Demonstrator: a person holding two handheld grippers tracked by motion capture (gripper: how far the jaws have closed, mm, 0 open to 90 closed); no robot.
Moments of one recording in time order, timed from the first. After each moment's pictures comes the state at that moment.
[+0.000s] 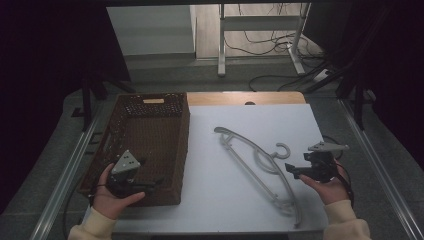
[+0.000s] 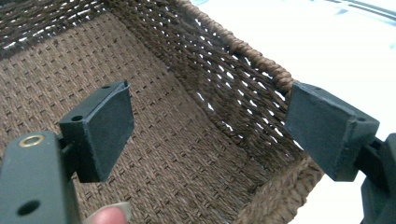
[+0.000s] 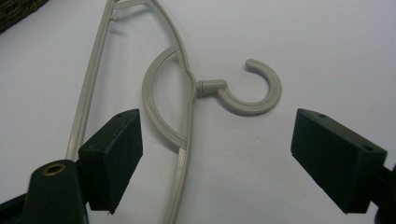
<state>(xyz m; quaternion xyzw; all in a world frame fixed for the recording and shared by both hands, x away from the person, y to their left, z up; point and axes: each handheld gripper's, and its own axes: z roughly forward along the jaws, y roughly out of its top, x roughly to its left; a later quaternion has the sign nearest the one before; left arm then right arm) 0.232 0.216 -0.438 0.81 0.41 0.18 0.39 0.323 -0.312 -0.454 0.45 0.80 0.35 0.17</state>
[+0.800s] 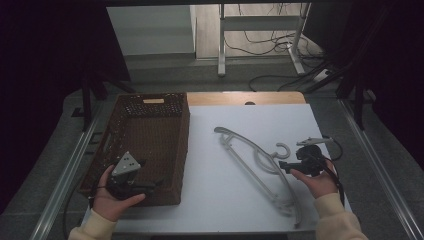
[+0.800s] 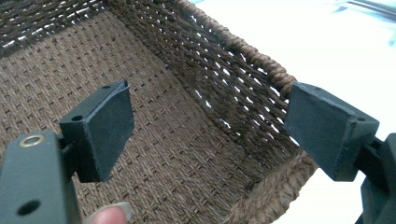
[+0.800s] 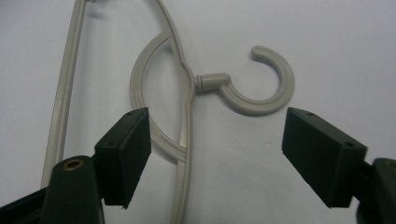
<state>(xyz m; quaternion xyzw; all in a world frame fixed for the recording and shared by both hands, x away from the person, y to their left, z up) 0.228 0.216 -0.439 0.81 0.41 0.18 0.39 0.346 -0.291 -0.465 0.48 0.81 0.30 0.16</state>
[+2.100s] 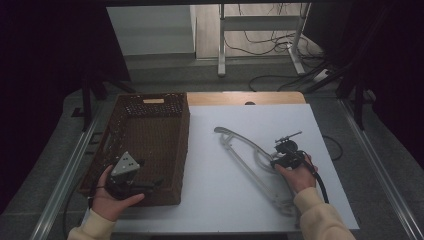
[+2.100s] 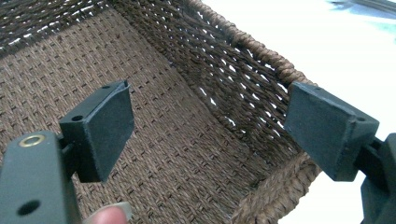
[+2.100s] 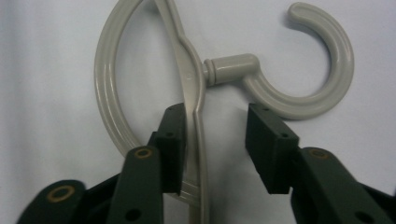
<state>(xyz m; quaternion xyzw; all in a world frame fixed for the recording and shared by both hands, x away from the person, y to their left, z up) 0.229 0.218 -0.440 0.81 0.41 0.18 0.38 0.384 -0.247 -0.497 0.52 0.83 0.18 0.13</state>
